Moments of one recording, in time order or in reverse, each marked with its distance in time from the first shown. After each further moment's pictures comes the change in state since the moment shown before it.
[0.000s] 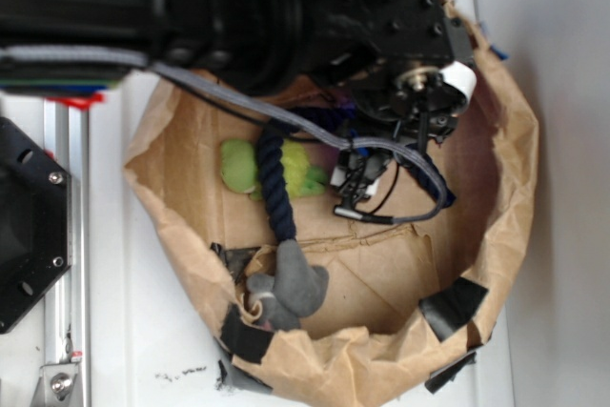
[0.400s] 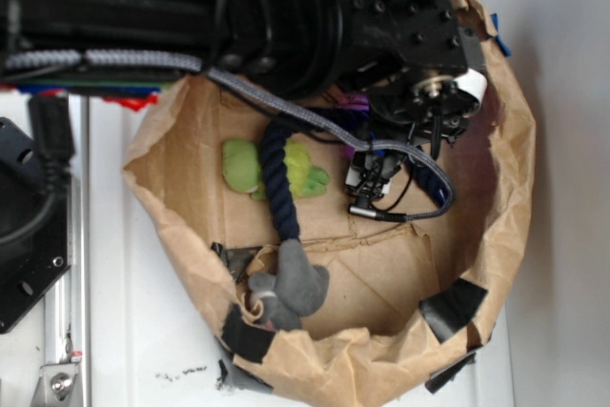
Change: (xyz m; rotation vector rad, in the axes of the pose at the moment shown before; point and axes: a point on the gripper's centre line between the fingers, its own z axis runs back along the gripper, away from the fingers) arm 0.008 0.002 -0.012 0.001 -0.015 0.005
